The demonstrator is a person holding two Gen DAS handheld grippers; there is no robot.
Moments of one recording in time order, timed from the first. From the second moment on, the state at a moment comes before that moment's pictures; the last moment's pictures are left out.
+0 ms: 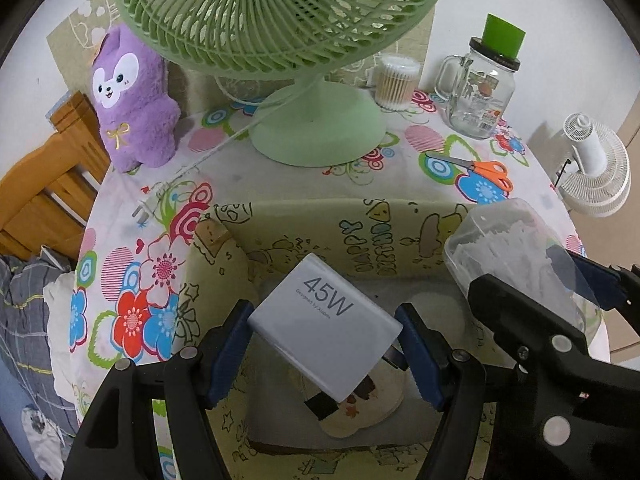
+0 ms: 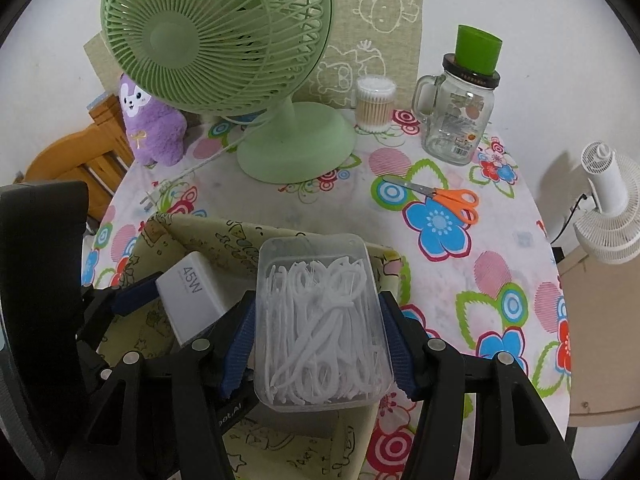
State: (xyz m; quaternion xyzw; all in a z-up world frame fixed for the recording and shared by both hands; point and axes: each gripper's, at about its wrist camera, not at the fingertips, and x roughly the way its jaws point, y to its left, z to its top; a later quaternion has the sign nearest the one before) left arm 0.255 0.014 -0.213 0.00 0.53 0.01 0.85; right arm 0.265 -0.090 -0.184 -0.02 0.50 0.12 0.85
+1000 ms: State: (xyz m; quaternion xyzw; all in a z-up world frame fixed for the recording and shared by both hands) left arm 0.223 0.013 -0.186 0.05 0.51 0.00 0.86; right arm 0.236 -0.082 -0.179 0.01 0.51 0.11 0.86
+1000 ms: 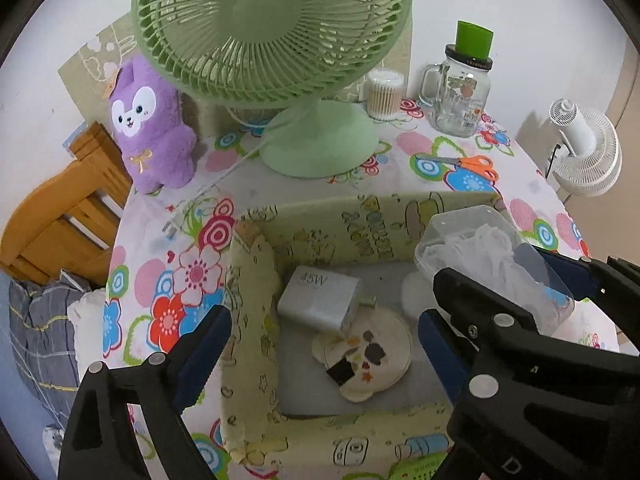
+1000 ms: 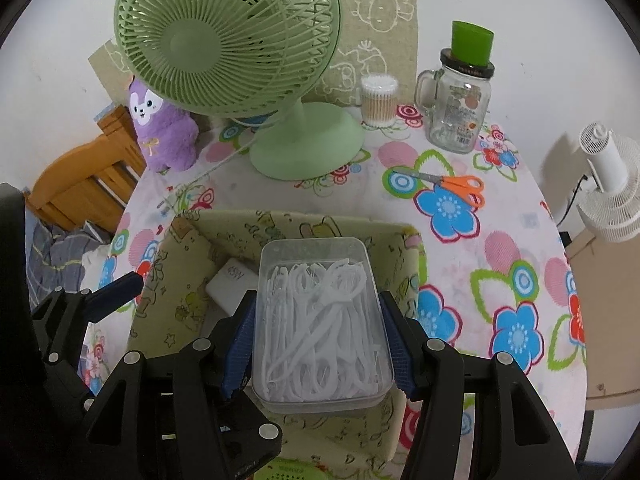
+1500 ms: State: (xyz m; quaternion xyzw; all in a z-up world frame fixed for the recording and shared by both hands) left arm 0.192 0.017 -0.184 0.04 0.52 0.01 0.85; right arm 0.210 -0.084 -0.181 0.04 0.52 0.10 0.85
